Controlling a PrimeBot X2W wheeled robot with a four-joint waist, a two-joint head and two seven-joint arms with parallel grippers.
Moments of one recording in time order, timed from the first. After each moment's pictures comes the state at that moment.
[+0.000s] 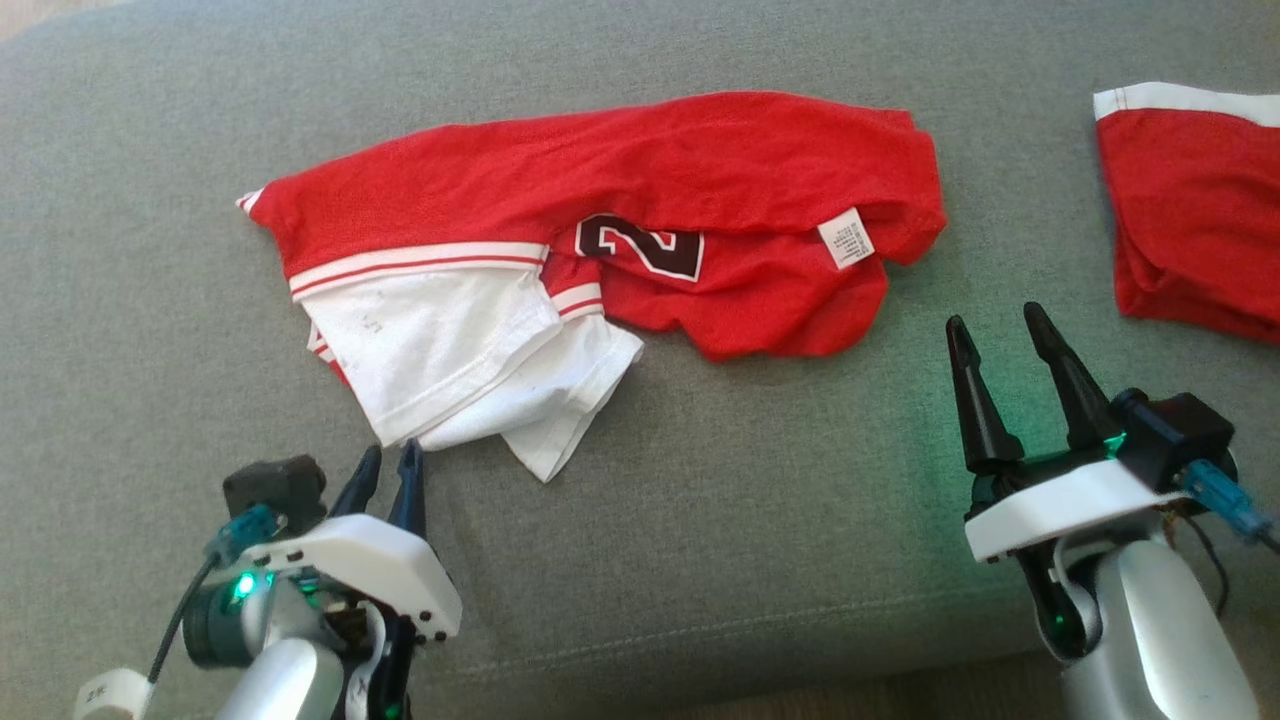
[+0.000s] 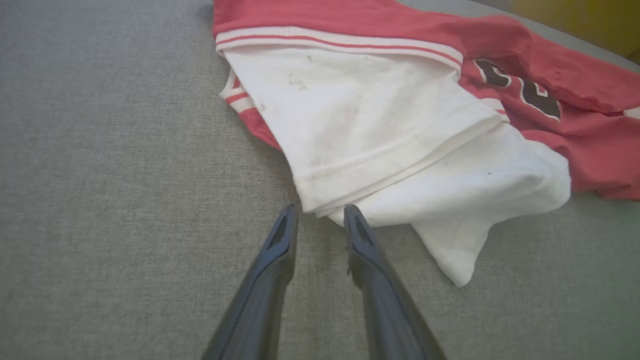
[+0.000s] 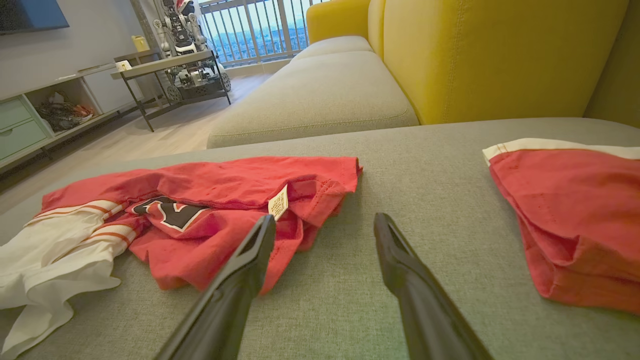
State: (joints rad) left arm -0.06 0.23 -0.41 0.05 -0.51 0.34 0.08; right arm -0.19 -0.05 -0.04 0.26 0.16 0.13 -0.26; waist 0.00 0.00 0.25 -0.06
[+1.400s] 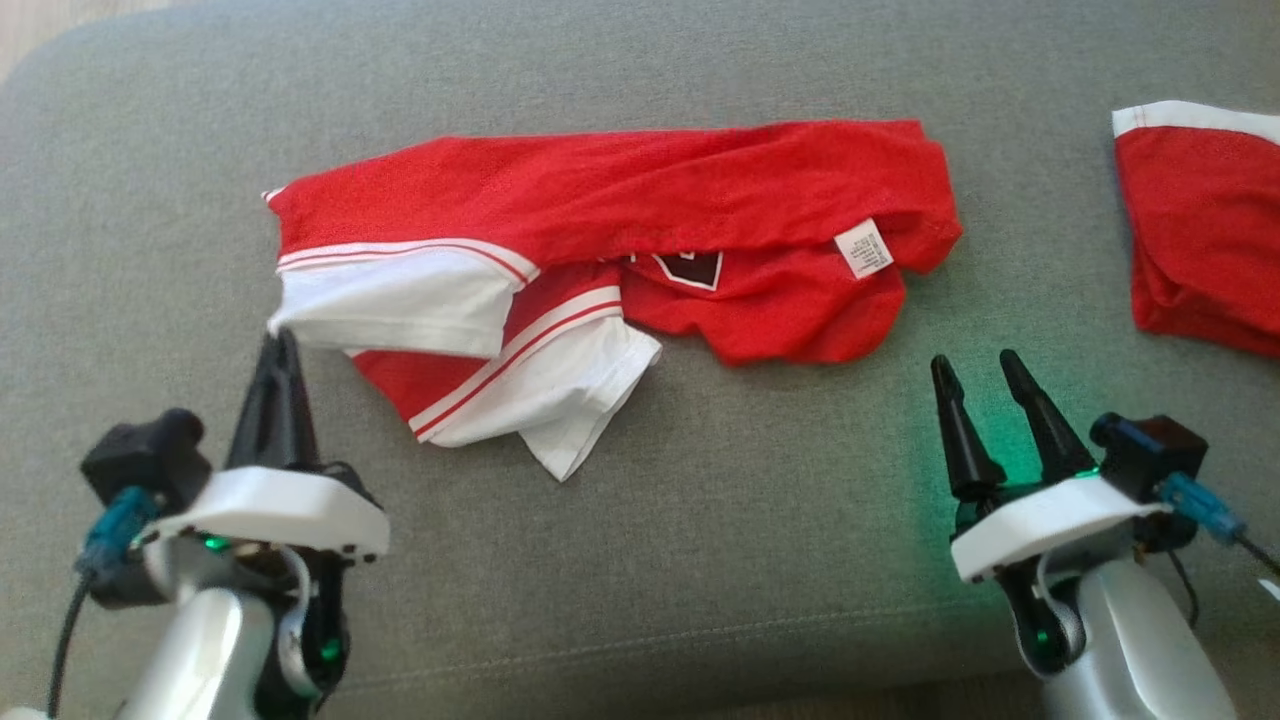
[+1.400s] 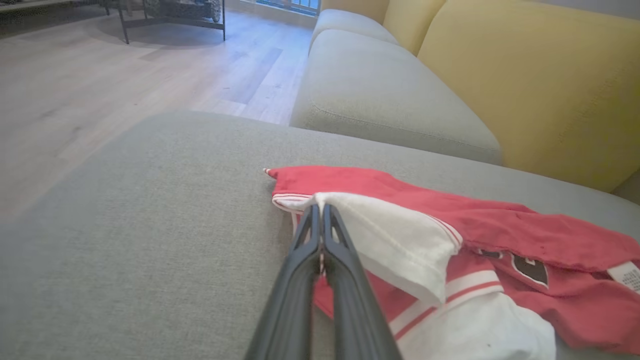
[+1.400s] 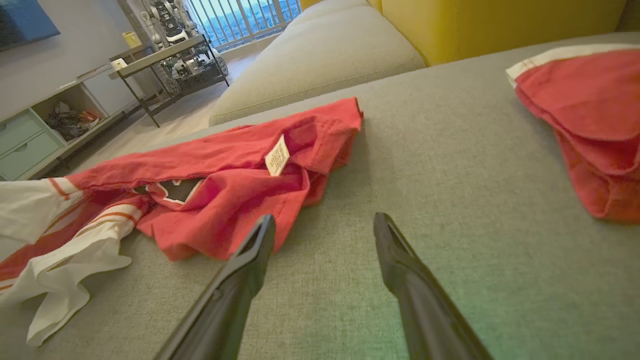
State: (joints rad) left arm -0.11 0.26 -0.31 -0.03 -0.51 0.35 -0.12; right arm -0.20 -0.05 -0.01 0.39 0.25 0.13 -0.26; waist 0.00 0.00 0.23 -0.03
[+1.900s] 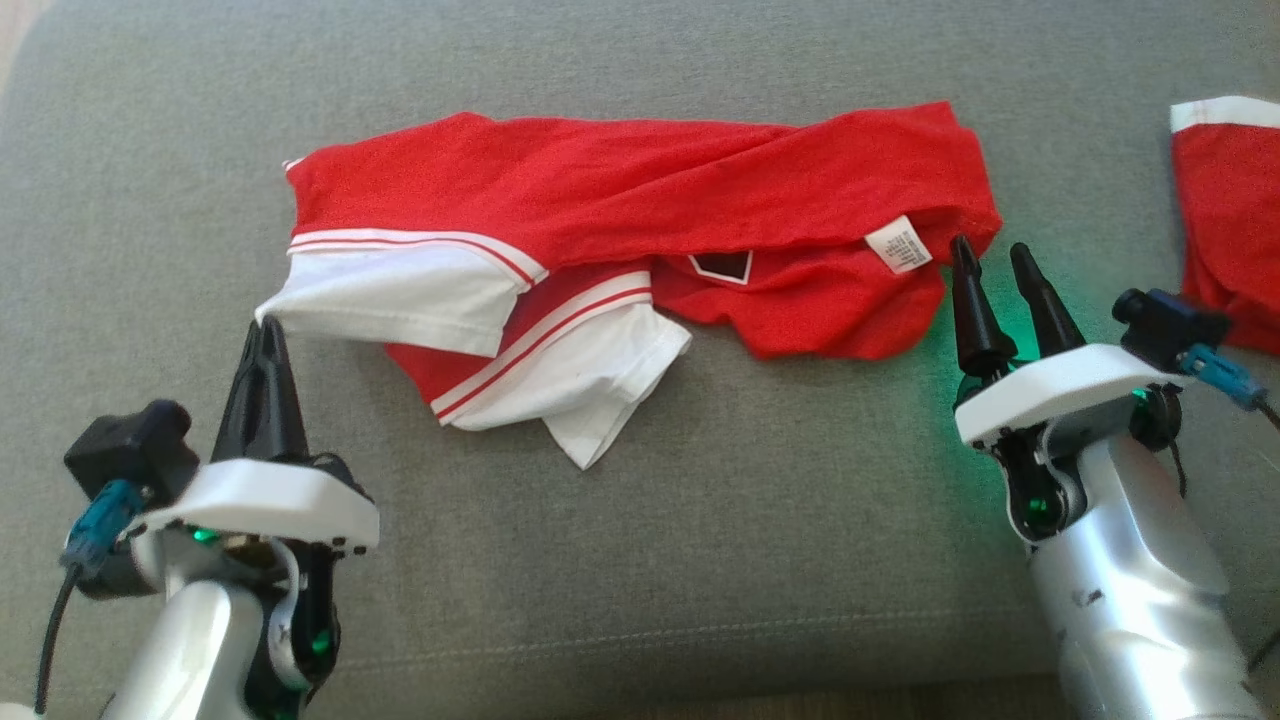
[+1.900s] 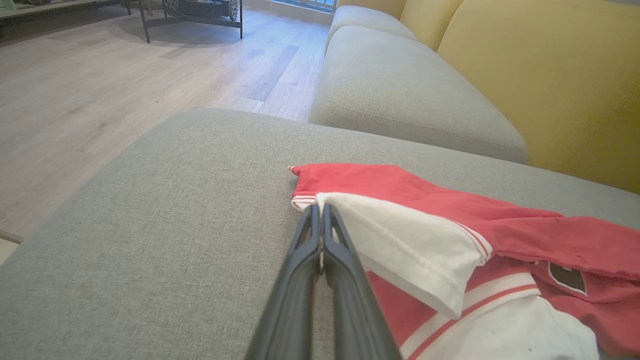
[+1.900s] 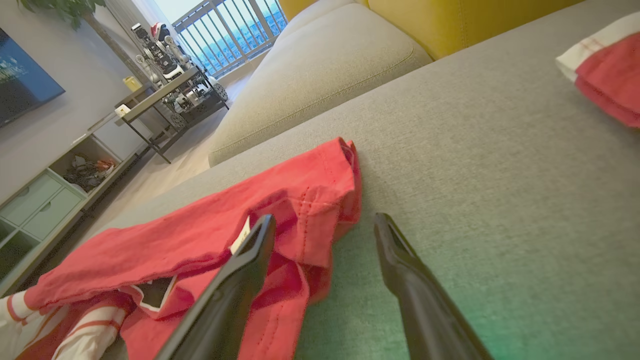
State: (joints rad) left arm -0.11 0.28 -0.30 -0.06 -0.51 0.37 -0.11; right arm -0.49 -0.05 -0.02 0.68 0.44 0.13 -0.26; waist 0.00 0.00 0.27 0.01
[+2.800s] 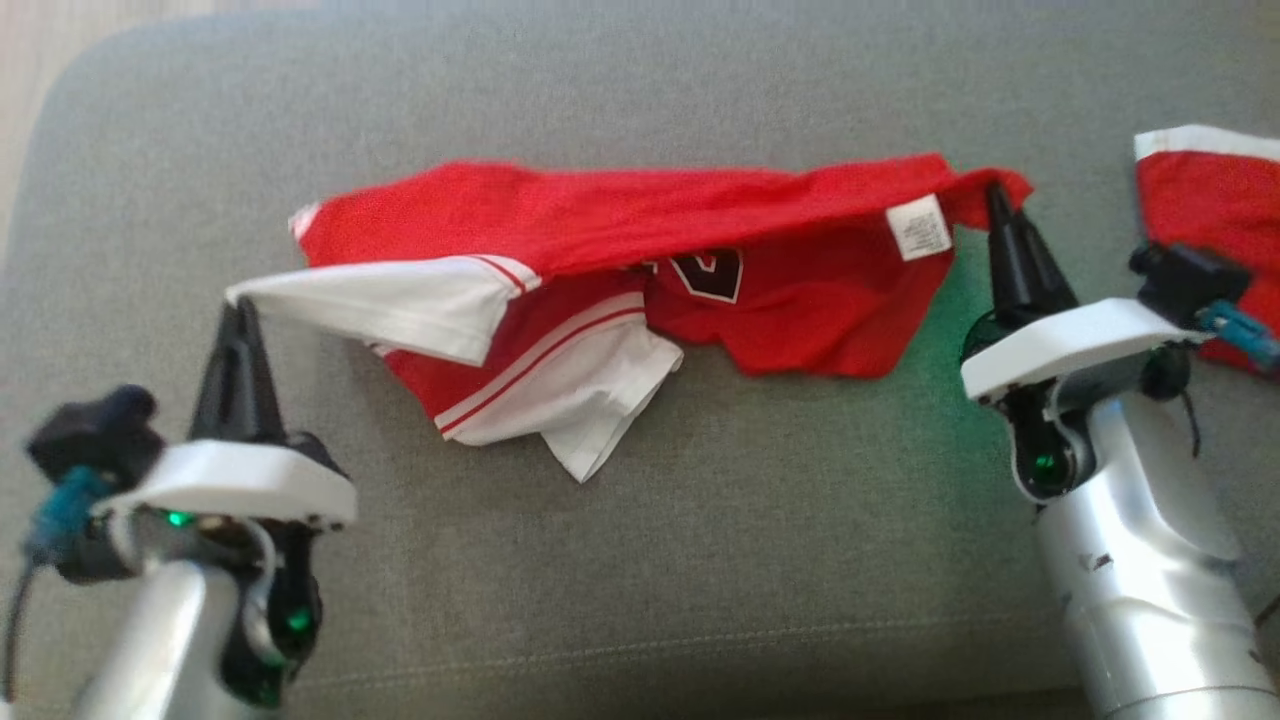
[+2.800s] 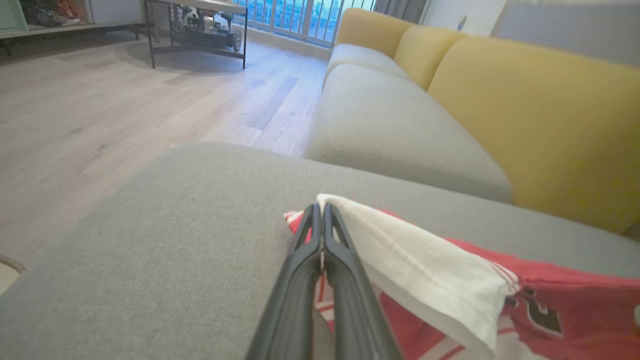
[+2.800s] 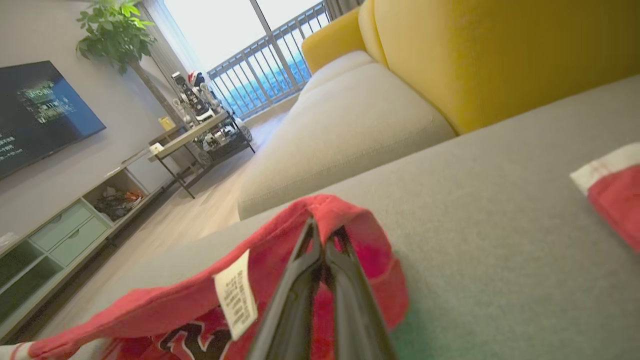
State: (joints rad) left arm -0.15 0.28 -0.27 -0.02 -0.56 0.34 -0.15; right arm -0.56 -0.05 -0.02 0.66 0.48 0.13 -0.26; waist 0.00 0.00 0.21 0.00
